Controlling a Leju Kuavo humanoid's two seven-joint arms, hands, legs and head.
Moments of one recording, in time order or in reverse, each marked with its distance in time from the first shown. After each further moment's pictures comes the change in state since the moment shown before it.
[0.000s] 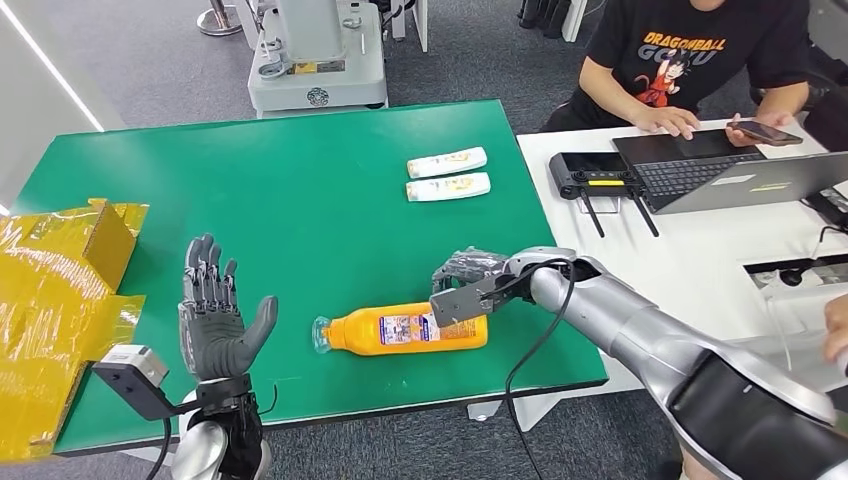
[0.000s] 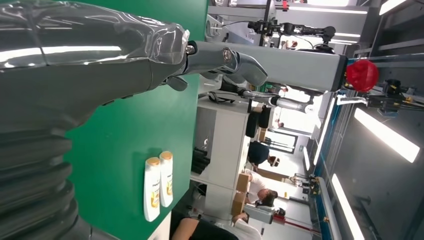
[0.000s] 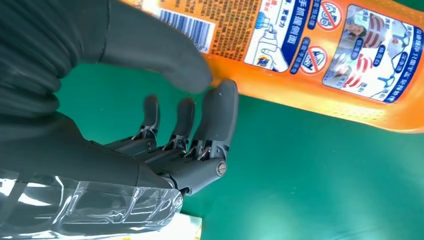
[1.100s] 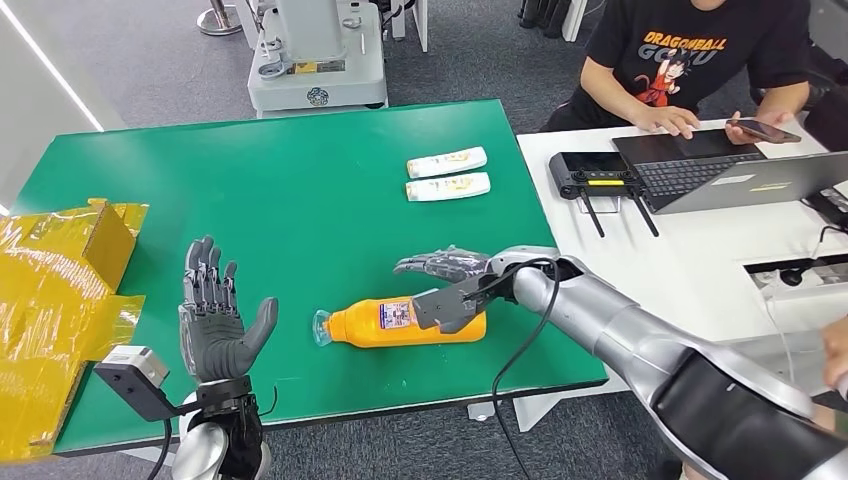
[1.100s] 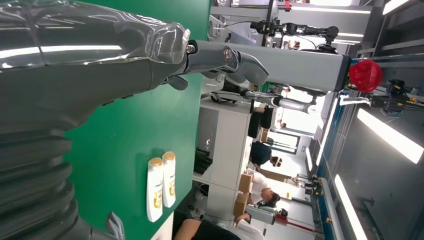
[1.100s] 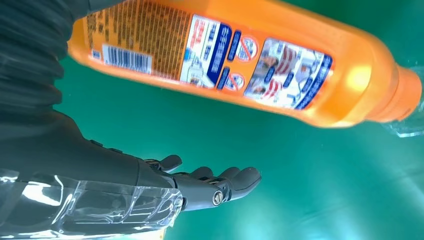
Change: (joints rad) left arm 0.003 -0.002 0.006 0.004 -0.007 0.000 -0.003; right arm -0.006 0.060 0.002 0.009 -0.004 -0.020 -0.008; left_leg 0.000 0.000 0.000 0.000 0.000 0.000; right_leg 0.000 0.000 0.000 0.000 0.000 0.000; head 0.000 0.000
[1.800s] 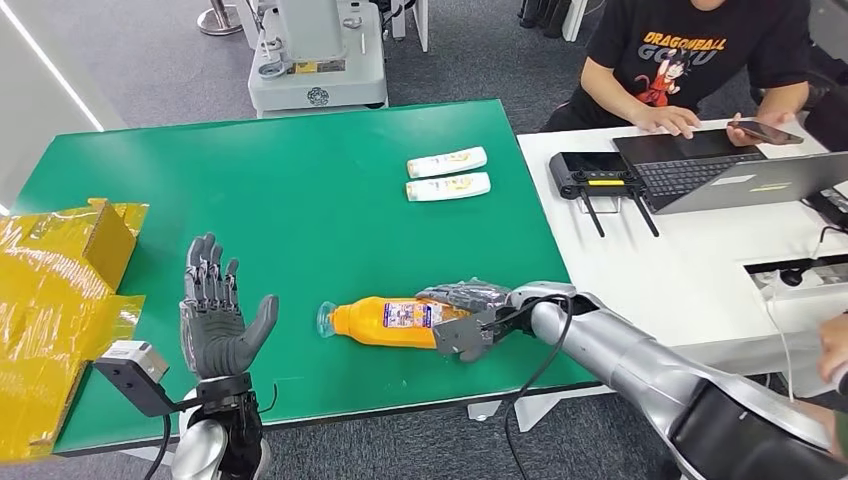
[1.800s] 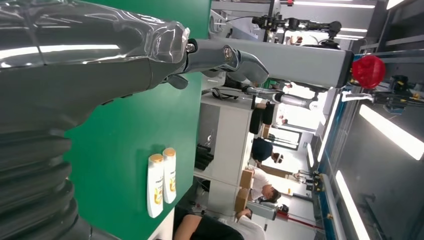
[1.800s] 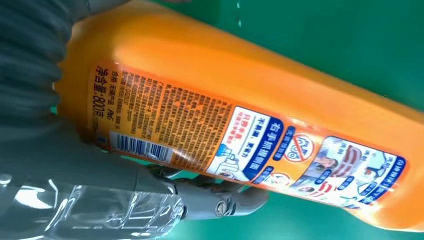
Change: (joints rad) left arm -0.009 0.000 -0.001 0.000 0.007 -0.011 0.018; right arm 0.128 -0.065 -0.008 -0.019 0.010 -0.019 0.048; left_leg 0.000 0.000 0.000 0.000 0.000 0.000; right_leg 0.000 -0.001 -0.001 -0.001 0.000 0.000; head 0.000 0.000
